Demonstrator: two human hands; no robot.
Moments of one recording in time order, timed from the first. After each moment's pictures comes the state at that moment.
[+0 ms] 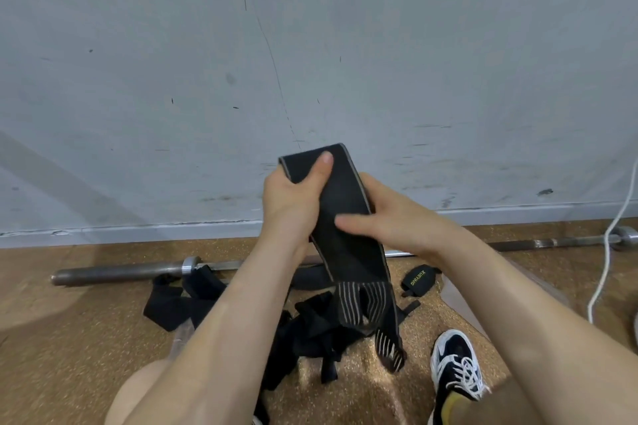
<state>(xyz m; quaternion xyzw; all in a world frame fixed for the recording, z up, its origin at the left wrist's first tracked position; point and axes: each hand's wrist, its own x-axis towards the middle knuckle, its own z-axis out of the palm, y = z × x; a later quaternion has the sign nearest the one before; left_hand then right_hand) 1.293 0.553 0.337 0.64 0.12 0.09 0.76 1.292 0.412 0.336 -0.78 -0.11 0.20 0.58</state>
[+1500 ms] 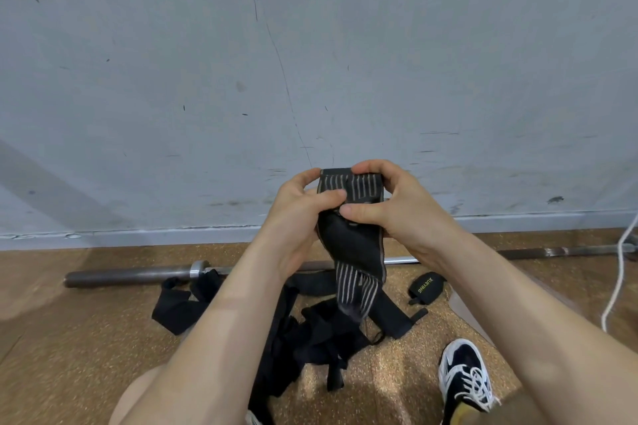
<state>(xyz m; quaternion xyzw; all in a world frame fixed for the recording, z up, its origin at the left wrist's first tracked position) 1.287 0.572 0.343 0.60 0.06 -0.07 0.79 1.291 0.420 0.343 -0.73 -0.05 0.08 0.68</state>
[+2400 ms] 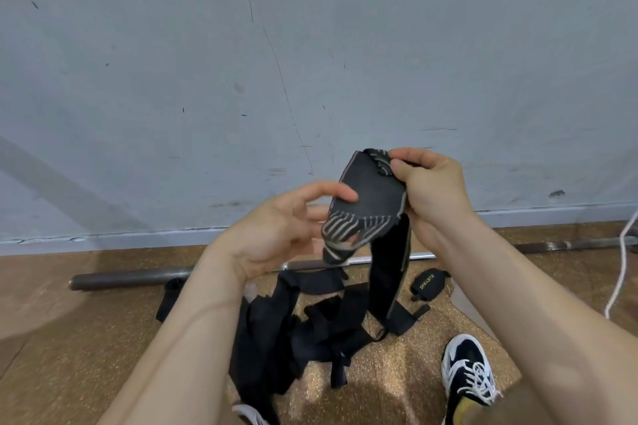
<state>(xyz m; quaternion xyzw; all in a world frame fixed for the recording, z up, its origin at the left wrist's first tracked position) 1.277 0.608 0.346 0.62 -0.17 -0.29 0.71 1.302 0.412 0.350 -0.60 0.14 -0.06 0.79</state>
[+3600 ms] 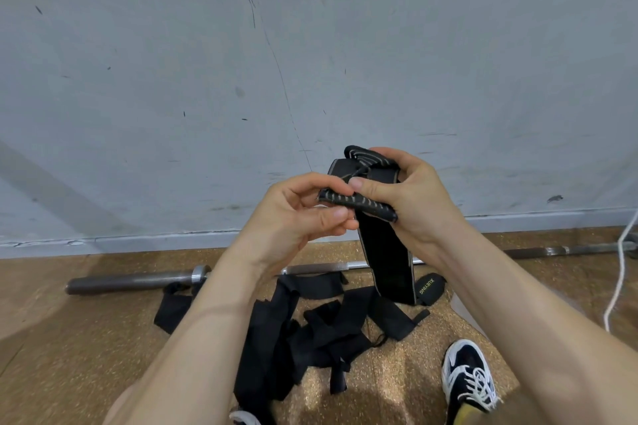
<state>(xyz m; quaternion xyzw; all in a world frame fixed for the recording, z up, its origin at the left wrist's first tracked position) 1.268 0.594 0.355 0.64 -0.15 -0.10 0.75 1.291 0.420 0.351 -0.57 -0.02 0.03 0.82</state>
